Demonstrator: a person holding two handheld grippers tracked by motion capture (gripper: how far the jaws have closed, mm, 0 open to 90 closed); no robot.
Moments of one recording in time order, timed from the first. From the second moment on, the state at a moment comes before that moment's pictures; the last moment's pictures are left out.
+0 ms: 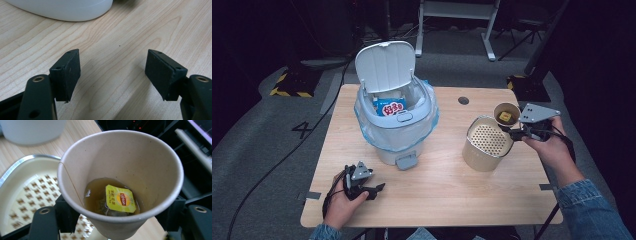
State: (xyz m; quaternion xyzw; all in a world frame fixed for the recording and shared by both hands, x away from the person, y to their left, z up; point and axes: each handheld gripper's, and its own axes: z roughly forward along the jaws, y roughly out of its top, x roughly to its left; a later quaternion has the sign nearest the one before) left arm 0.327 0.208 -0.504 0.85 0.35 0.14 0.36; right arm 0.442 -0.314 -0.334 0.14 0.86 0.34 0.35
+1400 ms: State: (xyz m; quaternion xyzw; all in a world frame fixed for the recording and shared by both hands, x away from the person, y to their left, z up) left arm 0.326 0.208 -0.504 0.85 0.36 0.14 0.36; right arm 0.402 -0.264 -0.374 -0.30 0.64 -0.22 0.67
